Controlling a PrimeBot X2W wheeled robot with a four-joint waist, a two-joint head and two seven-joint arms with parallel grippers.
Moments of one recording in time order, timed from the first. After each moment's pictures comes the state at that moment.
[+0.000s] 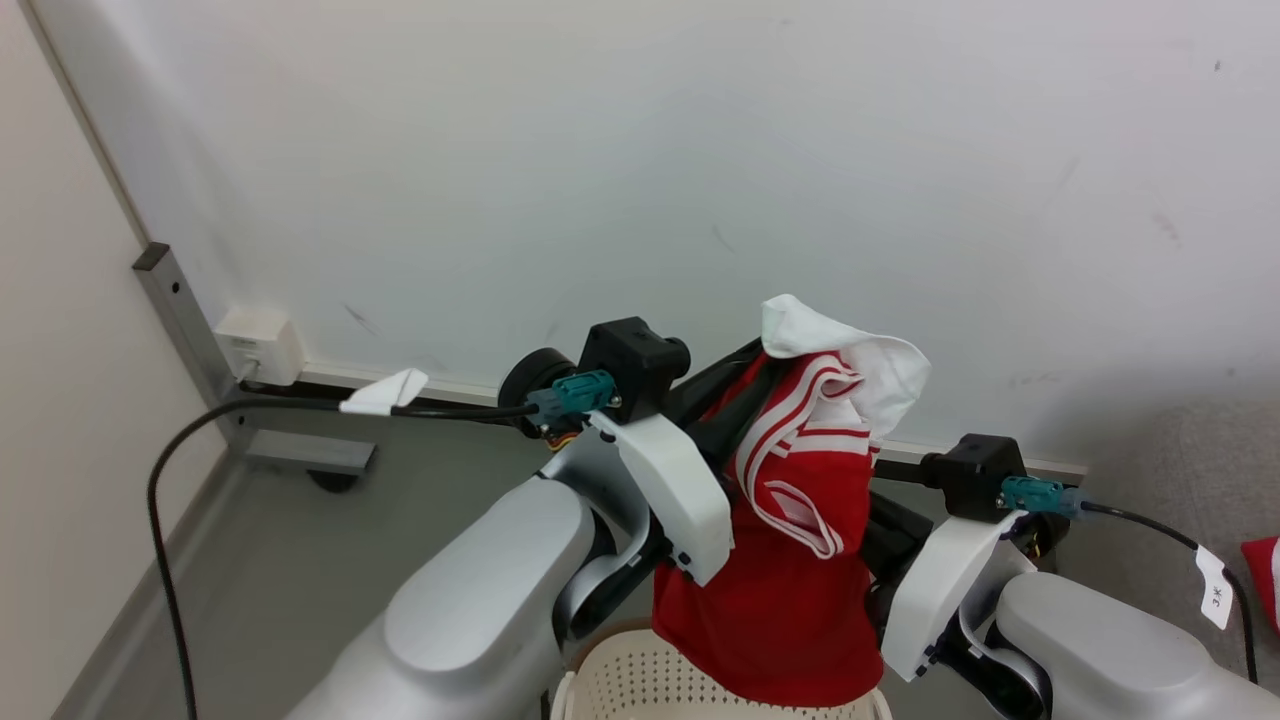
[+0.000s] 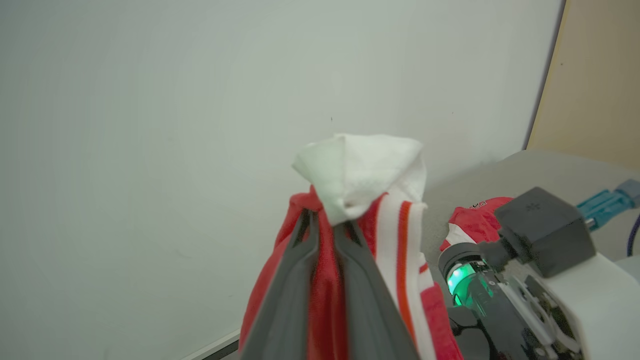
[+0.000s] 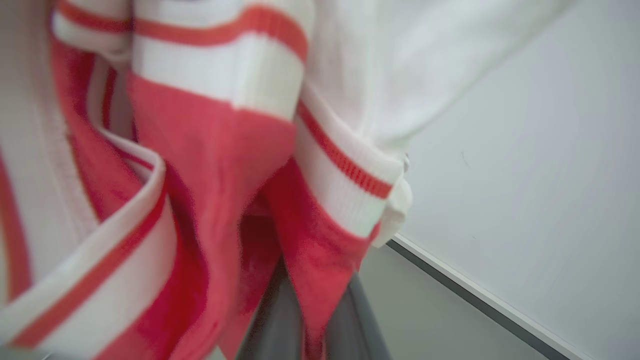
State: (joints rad) left arm -0.77 0.12 -0.80 0.35 -0.56 -0.06 -0.04; right arm -0.81 -0.35 1.28 0.57 1.12 0.13 -0.26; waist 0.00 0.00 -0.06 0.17
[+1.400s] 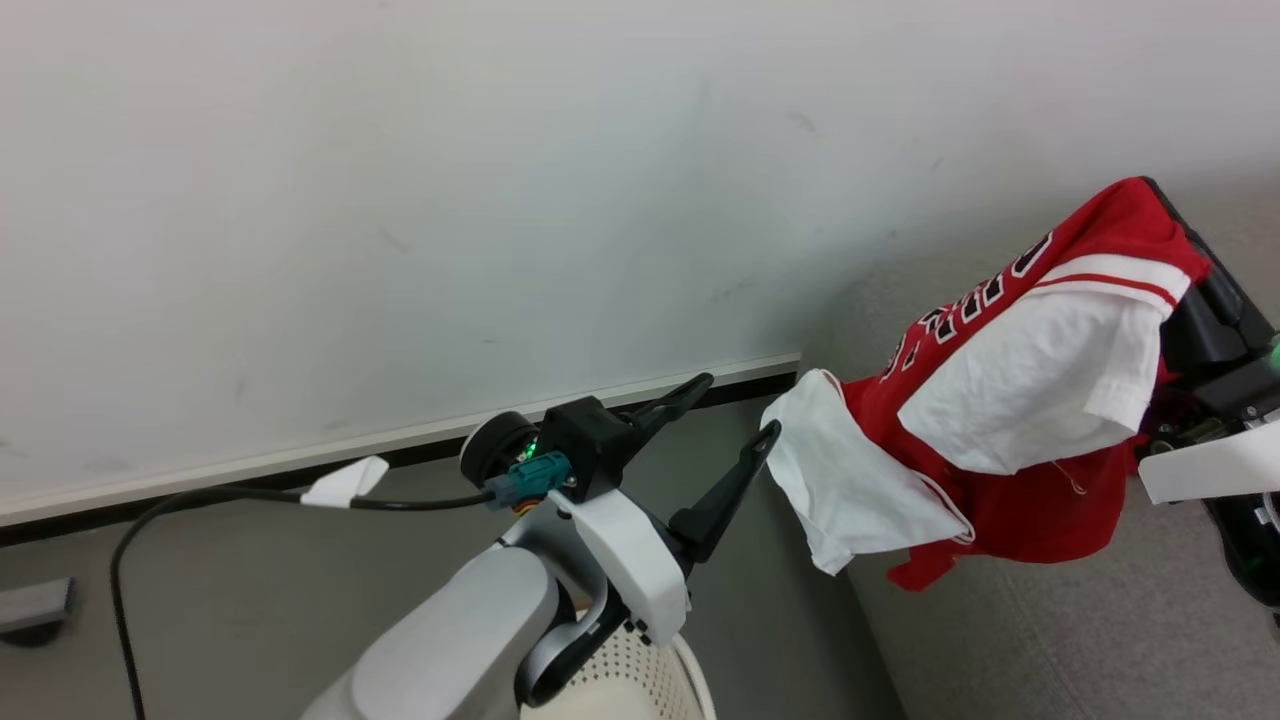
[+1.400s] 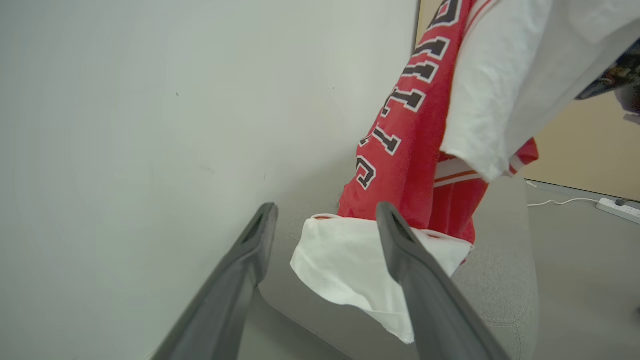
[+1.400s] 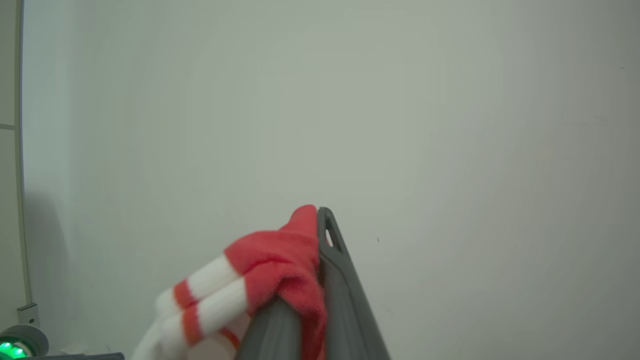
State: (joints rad) left arm -0.67 0.21 -0.85 0.32 -0.54 -0.04 -0.13; right arm -0.59 -0.54 0.48 0.11 0.86 0.13 -0.26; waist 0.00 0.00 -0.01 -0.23
